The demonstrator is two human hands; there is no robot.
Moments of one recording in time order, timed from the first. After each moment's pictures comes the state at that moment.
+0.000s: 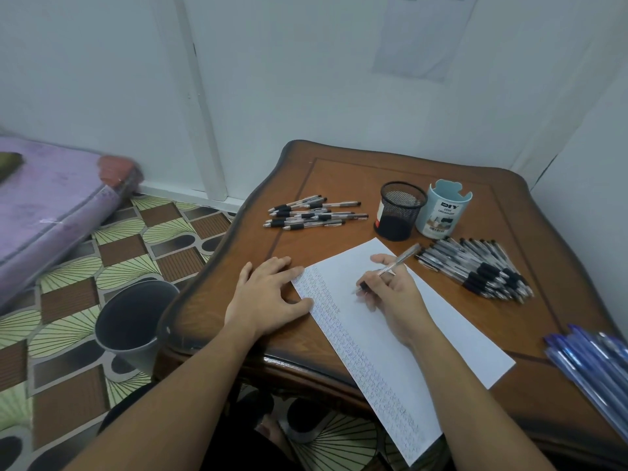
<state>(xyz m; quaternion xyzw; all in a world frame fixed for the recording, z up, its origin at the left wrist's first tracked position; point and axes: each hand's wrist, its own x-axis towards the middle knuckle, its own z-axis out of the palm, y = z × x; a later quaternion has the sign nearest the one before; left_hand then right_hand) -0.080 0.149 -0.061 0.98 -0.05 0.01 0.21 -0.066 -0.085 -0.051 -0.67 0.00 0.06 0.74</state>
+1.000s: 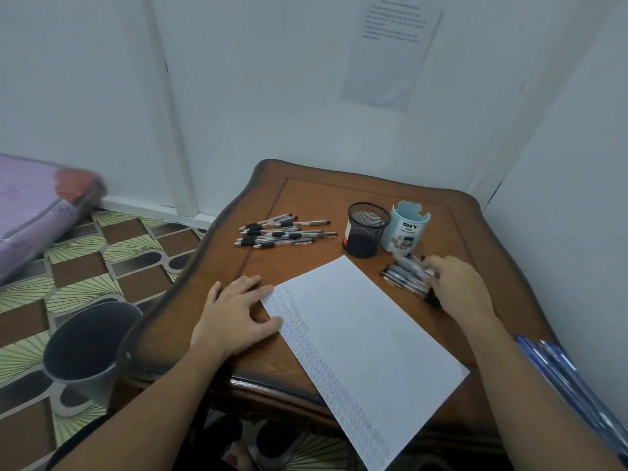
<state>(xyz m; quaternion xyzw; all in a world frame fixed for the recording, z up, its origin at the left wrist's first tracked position) -0.080 0.149 -0.060 0.98 -0.06 0.01 0.20 -0.037 -0.208 0.007 -0.99 0.05 -0.09 0.07</state>
